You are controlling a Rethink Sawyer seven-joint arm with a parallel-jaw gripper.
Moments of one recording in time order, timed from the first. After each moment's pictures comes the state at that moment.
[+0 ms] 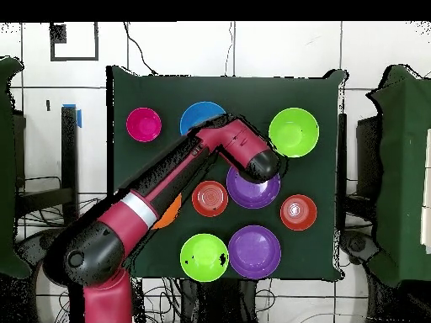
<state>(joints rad) 0.19 0.45 -1.31 0.86 -1.35 -0.89 4.10</state>
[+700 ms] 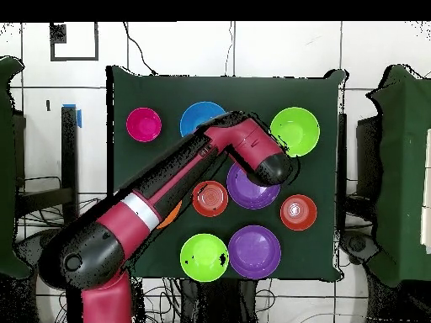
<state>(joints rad) 0.18 0.39 -1.31 0.91 -1.35 -0.89 4.10</state>
